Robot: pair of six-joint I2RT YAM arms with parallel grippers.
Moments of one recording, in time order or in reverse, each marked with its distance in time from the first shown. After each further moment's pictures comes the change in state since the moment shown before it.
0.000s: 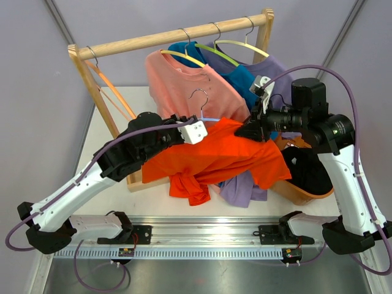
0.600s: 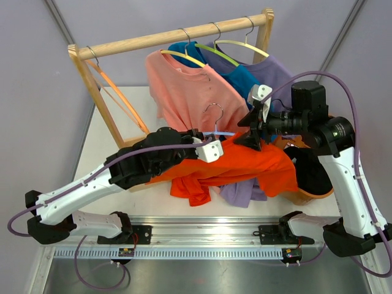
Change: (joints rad) left arm -0.207 0.045 0.002 -0.024 -0.161 -0.005; right arm -0.006 -0.019 -0.031 -0.004 -0.041 -0.265
